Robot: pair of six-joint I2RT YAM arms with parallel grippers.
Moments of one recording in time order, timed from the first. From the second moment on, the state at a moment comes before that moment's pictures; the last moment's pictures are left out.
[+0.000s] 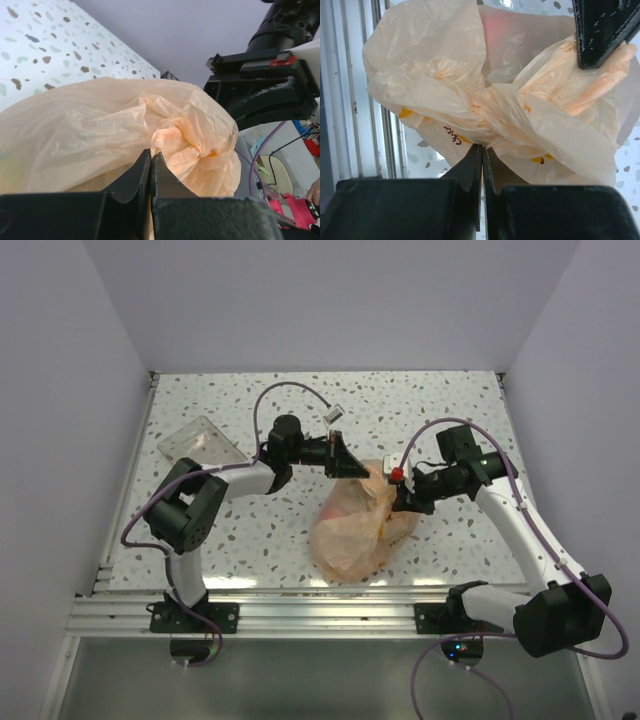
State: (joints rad) left arm -0.60 1.89 1.08 0.82 0.99 -0.78; right arm 0.26 1.19 1.09 -1.09 -0.76 -1.06
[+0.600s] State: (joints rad) left arm -0.45 1.89 1.08 0.55 0.99 -0.52; right arm 0.21 1.18 1.09 -1.15 -0.71 -1.15
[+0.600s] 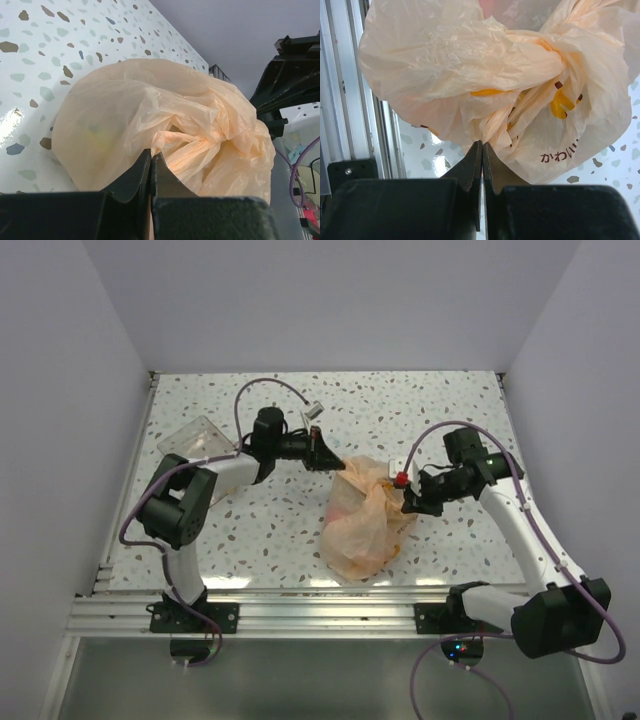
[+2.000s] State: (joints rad) left arm -0.33 1.74 1.06 0.43 1.04 -0.31; right arm -0.06 1.28 1.15 -1.28 -0.86 -0.96
